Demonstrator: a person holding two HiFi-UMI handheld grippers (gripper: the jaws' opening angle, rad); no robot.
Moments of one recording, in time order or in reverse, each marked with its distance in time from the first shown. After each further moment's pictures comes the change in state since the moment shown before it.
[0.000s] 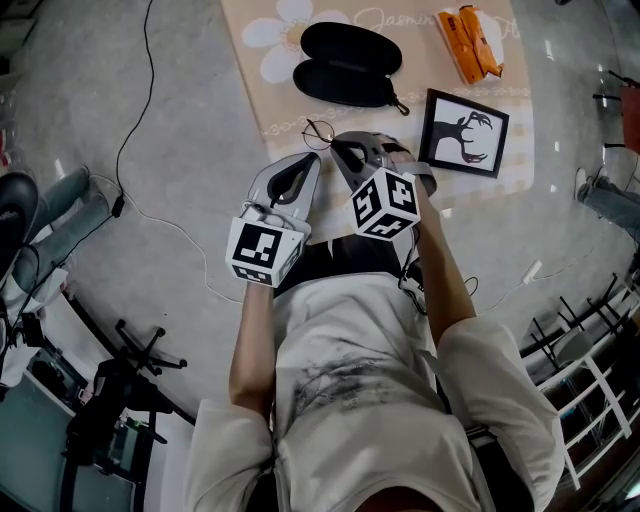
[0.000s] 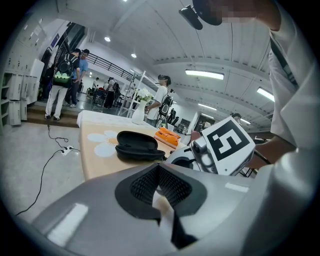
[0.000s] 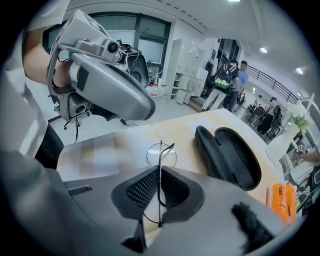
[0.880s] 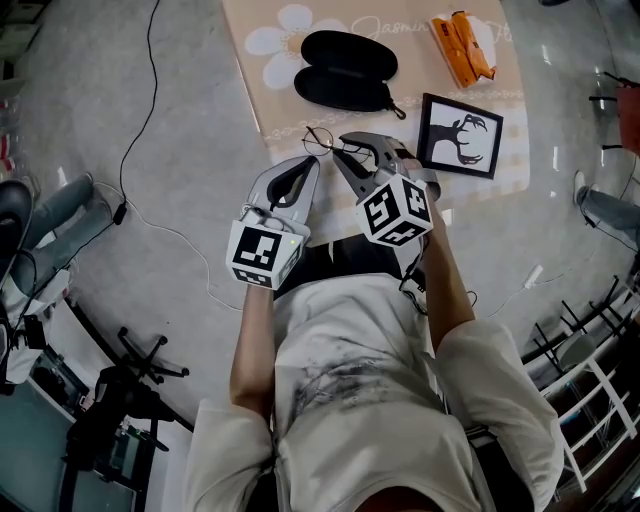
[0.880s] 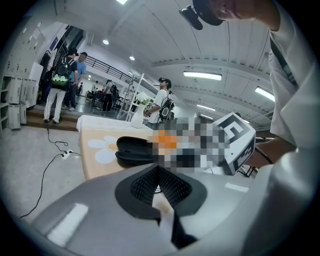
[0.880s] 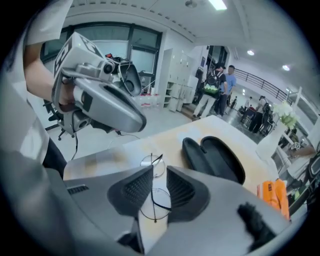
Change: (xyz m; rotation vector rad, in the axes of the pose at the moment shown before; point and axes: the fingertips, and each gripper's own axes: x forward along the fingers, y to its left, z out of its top) left arm -0.006 -0.003 0.012 0.029 -0.027 -0.006; right arm -0.031 -0.014 0.016 0.068 -0.093 -0.058
